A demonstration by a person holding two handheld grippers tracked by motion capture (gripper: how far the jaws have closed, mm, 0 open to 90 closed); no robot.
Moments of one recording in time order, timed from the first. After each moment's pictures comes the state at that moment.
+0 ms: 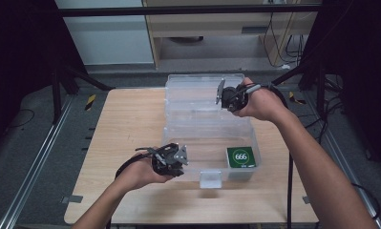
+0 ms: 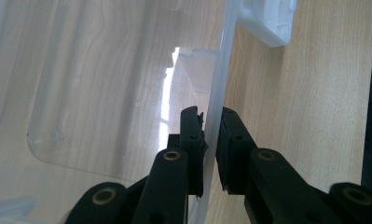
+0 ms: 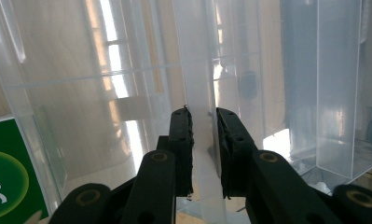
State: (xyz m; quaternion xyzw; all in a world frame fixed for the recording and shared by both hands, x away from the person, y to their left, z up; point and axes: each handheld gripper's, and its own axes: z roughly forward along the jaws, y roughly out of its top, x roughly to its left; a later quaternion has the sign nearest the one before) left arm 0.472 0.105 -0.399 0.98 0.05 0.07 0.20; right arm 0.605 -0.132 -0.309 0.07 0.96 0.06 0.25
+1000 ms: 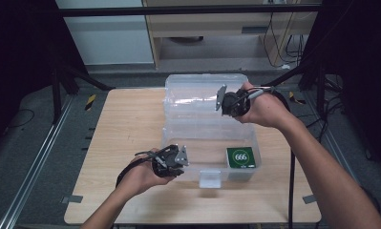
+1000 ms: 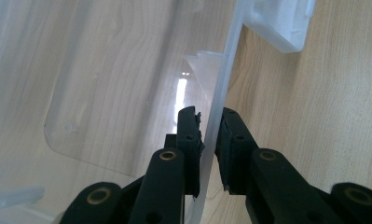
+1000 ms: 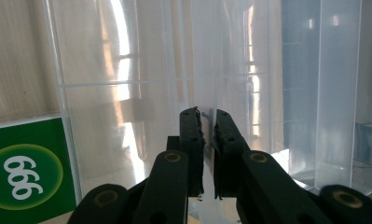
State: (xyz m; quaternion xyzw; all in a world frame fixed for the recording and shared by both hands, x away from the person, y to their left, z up) left arm 0.465 0.104 -0.402 0.97 0.07 0.11 0.20; right arm 0.575 -0.130 -0.300 0.04 0.96 0.08 0.26
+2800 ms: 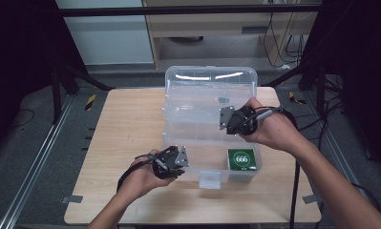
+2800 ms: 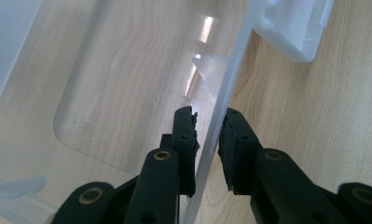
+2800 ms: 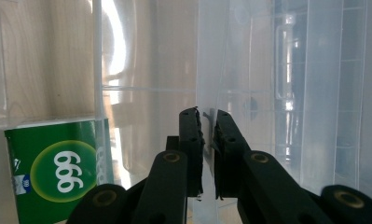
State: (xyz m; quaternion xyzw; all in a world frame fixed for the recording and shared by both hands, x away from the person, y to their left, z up) left arm 0.461 0.103 -0.404 0.97 0.08 0.13 0.21; right arm 0.512 -0.135 -0.301 0.00 0.95 0.11 0.30
